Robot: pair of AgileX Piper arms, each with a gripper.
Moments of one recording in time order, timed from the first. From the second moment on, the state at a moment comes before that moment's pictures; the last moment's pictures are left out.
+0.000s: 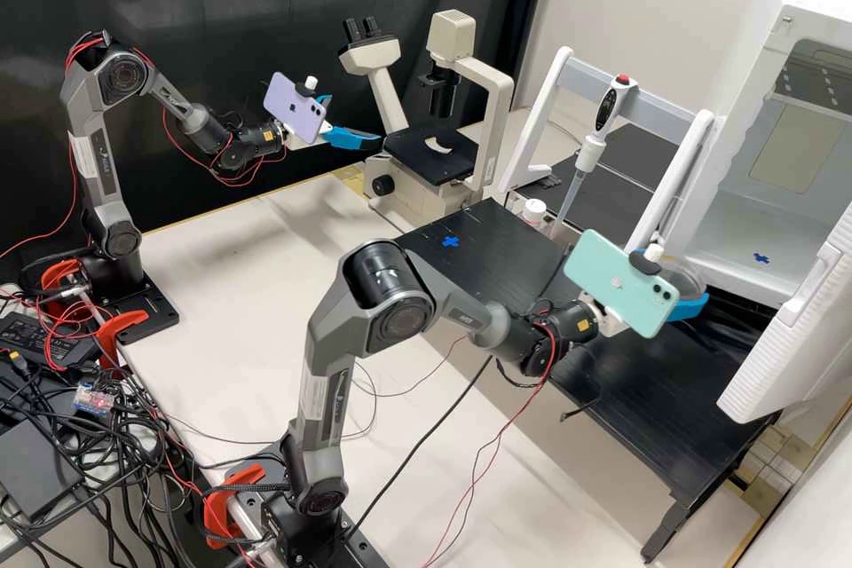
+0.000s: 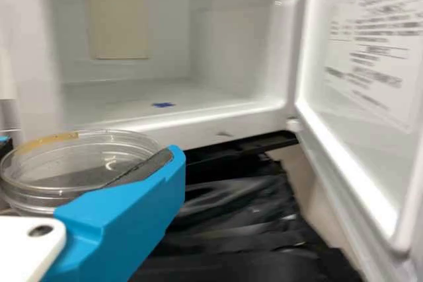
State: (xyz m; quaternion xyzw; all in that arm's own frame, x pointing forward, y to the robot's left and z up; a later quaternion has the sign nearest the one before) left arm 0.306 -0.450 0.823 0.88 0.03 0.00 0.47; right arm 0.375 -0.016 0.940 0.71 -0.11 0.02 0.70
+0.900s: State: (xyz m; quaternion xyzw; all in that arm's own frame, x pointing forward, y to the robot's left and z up) left arm 0.306 -0.450 0.823 0.88 0.03 0.00 0.47; right arm 0.521 -0.019 0.973 0.68 -0.20 -0.01 0.71
